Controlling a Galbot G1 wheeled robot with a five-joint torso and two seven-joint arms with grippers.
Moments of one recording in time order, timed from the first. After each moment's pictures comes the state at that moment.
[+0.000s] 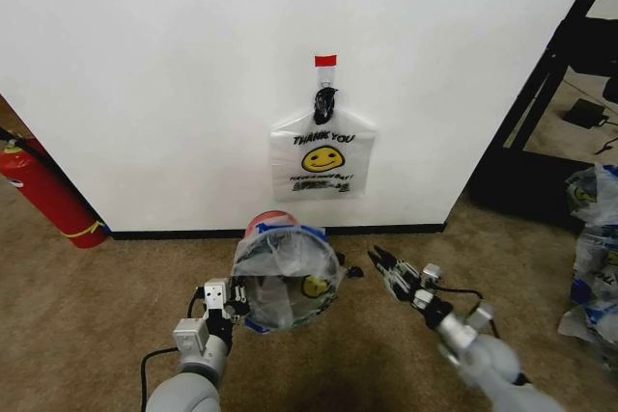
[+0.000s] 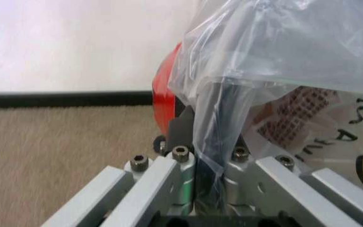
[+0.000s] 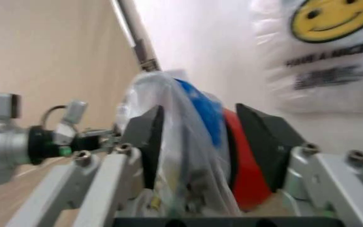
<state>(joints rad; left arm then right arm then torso) 1.54 -1.07 -0.19 -2.09 -0.39 0.12 -0.39 -1.27 1.01 0.39 1.51 0.92 0.18 -1.09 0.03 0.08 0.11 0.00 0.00</state>
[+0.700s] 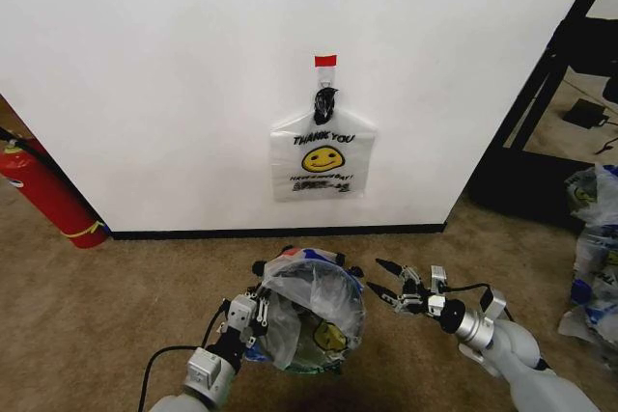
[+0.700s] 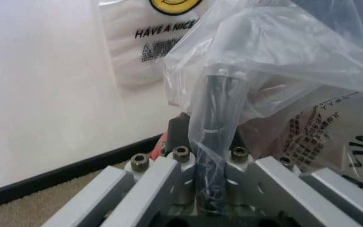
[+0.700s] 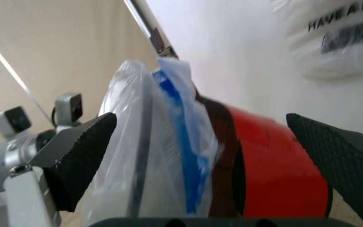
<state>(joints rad) 1.57 -1.00 -0.18 -2.11 -0.21 -0.05 -0.16 -1.22 0.99 0.38 1.47 0.96 -0.04 -1.16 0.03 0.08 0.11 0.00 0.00</state>
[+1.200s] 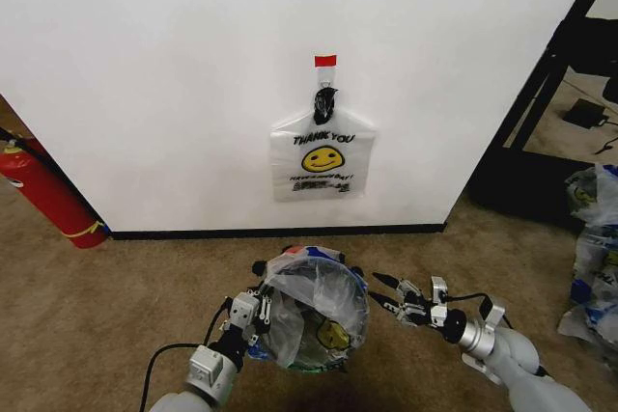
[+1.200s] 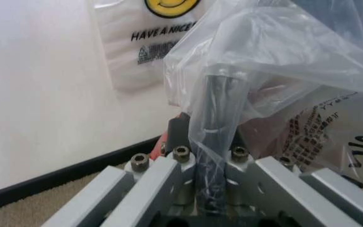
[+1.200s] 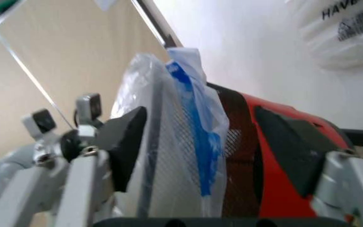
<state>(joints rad) 1.56 -1.00 -0.17 -2.11 -0.21 -0.05 -0.16 -1.21 1.01 0.38 1.40 1.00 -0.07 -1.26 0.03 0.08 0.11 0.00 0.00</state>
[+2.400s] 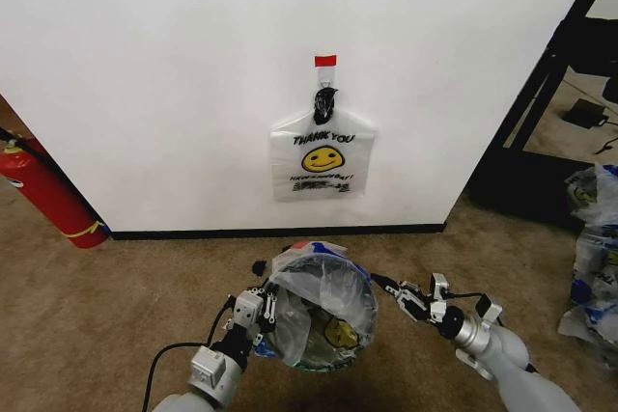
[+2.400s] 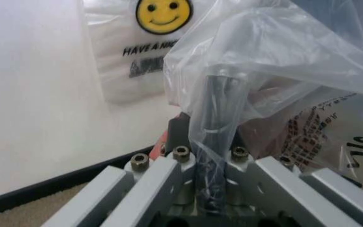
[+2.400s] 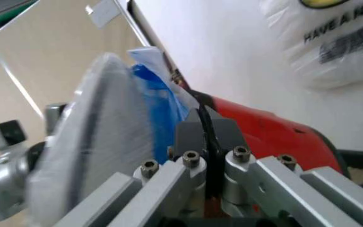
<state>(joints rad) 1.58 -1.01 -0.16 -2.16 -0.21 -0.06 -0.16 -1.17 1.04 0.35 1.36 1.04 0.02 -1.22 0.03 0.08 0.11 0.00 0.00</state>
